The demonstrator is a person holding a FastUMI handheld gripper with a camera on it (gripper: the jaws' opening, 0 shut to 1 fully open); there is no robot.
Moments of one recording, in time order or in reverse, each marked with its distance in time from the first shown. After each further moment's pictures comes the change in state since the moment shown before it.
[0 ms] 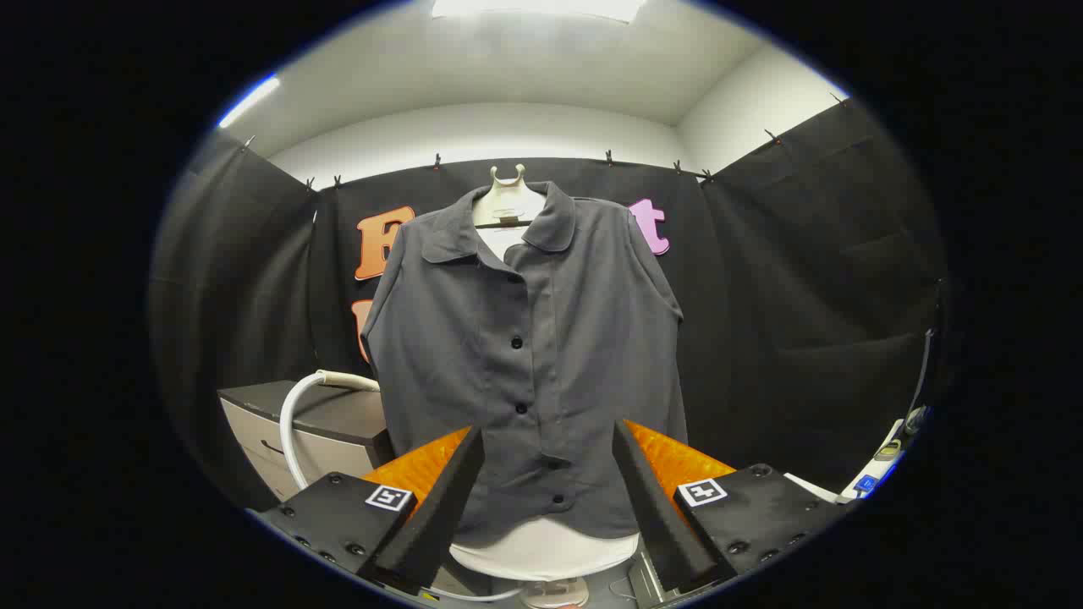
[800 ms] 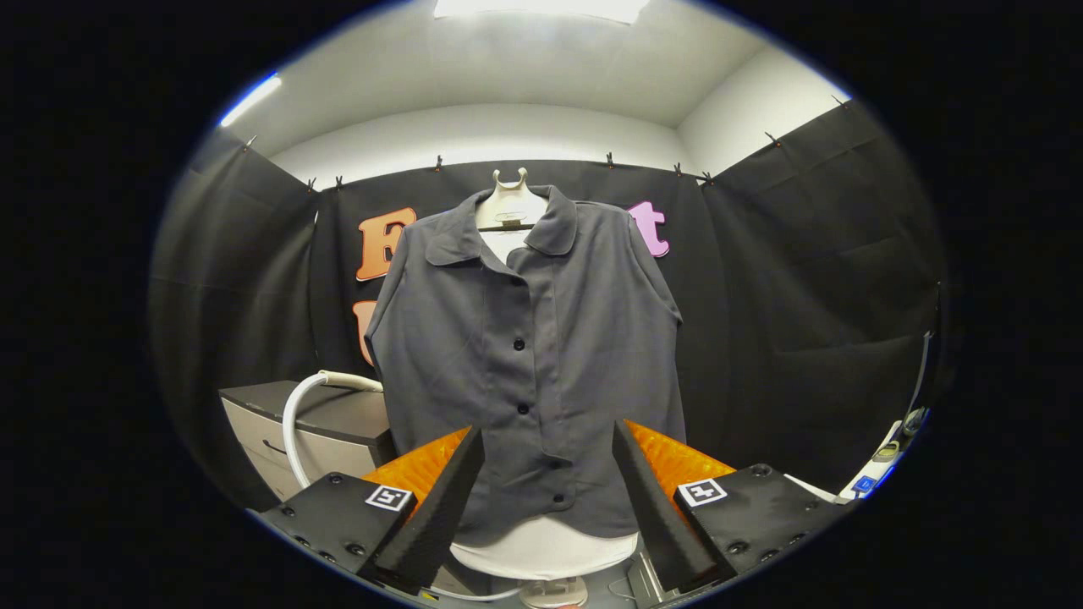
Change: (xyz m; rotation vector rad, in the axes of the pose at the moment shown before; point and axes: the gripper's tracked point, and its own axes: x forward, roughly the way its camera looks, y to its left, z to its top) arm -0.008 0.003 0.001 -0.009 -0.007 0.000
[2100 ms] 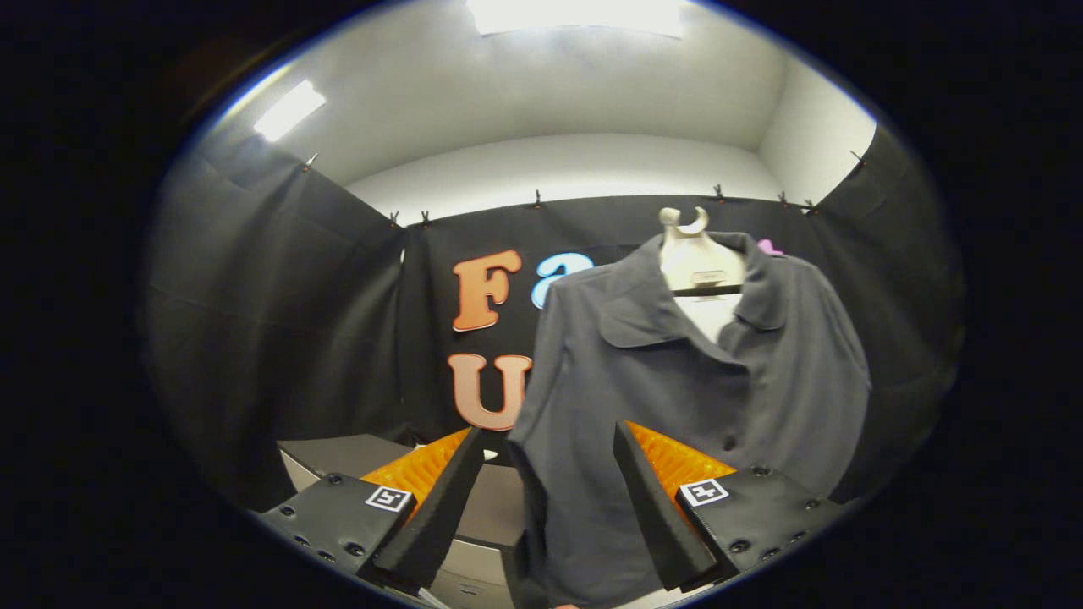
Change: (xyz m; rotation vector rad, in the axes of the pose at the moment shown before) arm 0.104 0.255 0.083 0.012 -0.126 0.369
